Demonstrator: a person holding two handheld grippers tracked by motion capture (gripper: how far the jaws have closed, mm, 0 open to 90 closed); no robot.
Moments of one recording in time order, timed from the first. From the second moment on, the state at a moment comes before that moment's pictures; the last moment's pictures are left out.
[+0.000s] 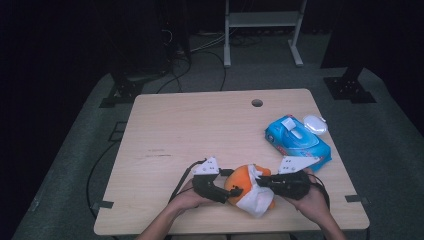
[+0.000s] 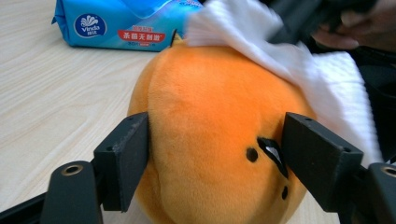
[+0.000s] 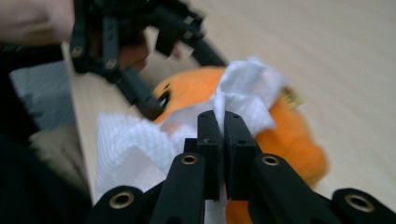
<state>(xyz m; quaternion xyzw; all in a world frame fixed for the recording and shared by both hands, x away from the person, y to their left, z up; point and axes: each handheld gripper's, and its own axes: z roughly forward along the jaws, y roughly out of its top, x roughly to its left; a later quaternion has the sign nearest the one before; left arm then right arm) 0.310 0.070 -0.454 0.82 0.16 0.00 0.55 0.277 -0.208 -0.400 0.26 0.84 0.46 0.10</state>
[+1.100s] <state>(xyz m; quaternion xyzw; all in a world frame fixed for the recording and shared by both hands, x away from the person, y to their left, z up) 0.328 0.068 -0.419 0.82 0.12 0.08 0.55 0.298 -0.209 -0.383 0.27 0.82 0.50 0.09</state>
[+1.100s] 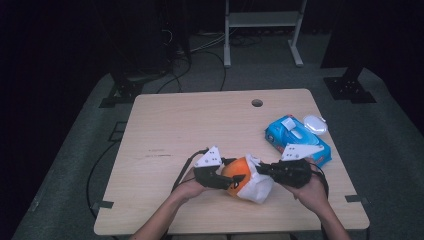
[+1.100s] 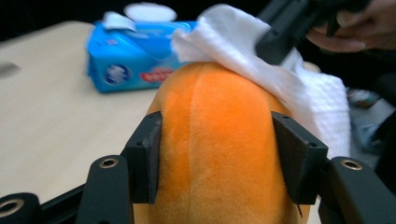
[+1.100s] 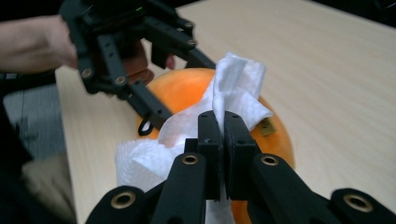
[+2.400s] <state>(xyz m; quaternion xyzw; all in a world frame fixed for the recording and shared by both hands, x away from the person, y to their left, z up) 0.311 0.094 -0.452 0.80 0.18 0.04 0.57 0.297 -0.201 -0.409 0.29 0.81 0.50 0.09</state>
